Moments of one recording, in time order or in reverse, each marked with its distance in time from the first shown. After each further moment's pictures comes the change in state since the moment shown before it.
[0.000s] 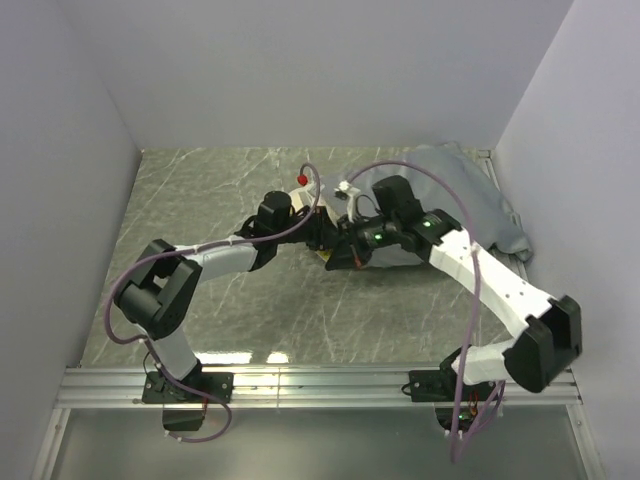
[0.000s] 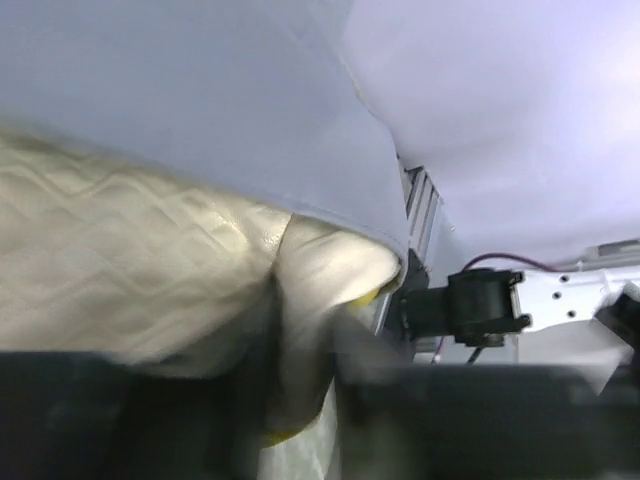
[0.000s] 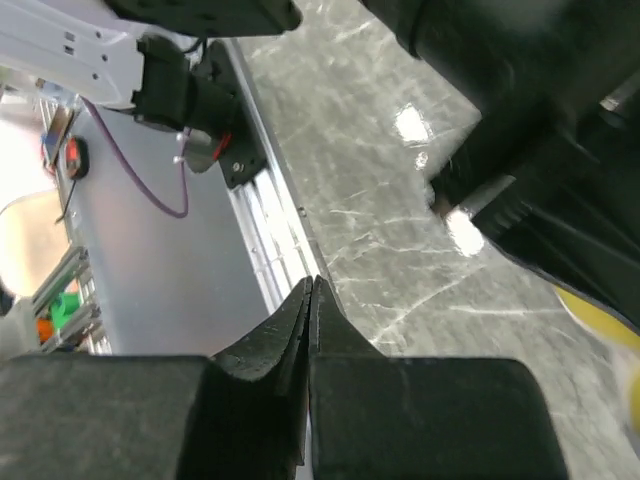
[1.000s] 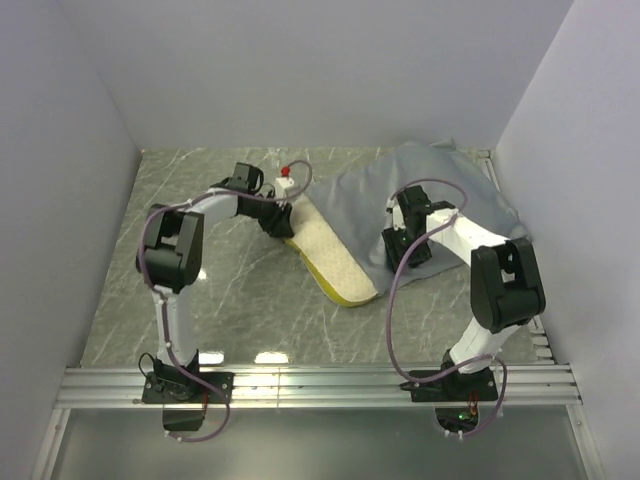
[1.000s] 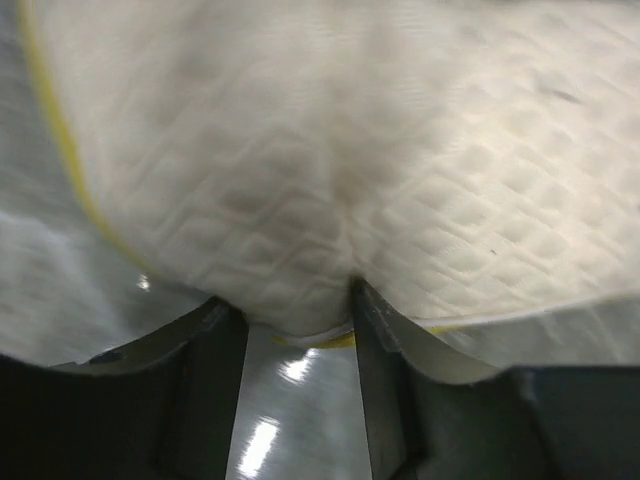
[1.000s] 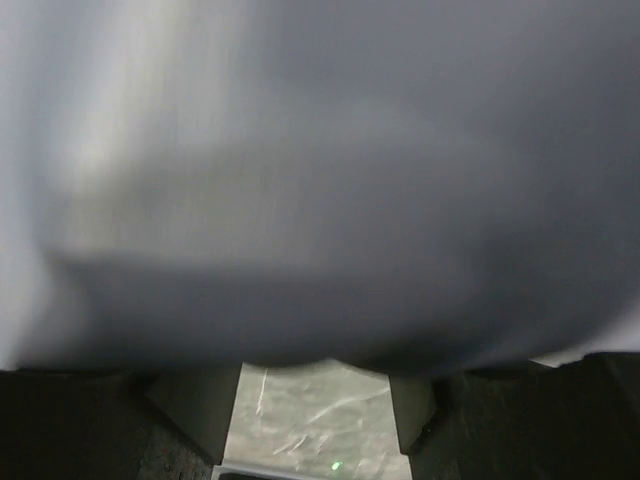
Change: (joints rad) left arm 0.346 0.379 0.499 -0.872 0.072 1.218; right arm -0.349 0.301 -0.128 -0.137 0.721 -0.170
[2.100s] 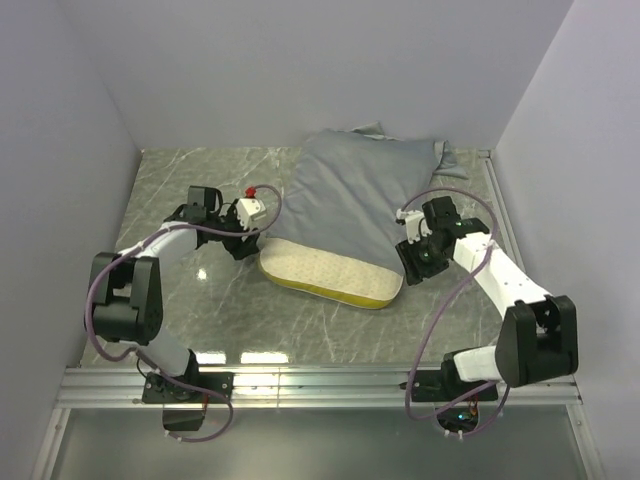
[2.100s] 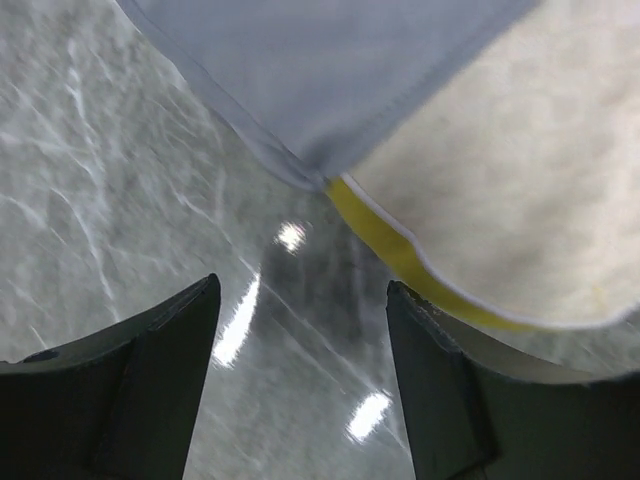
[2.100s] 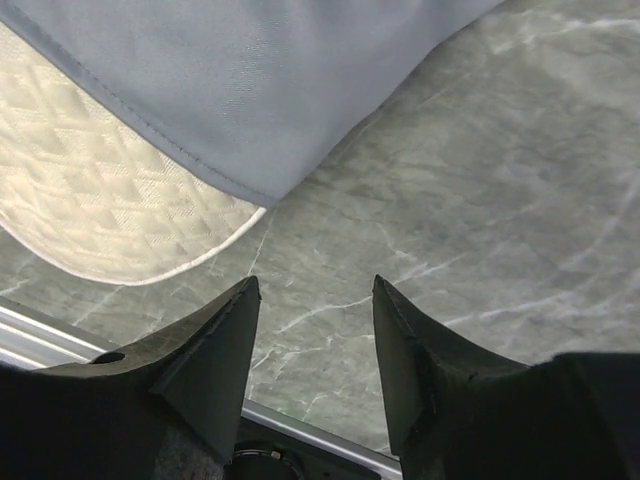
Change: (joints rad) left arm 0.150 -0.521 -0.531 0.091 -0.119 0.249; right arm -0.068 -0.352 -0.128 -0.133 -0.128 -0.256
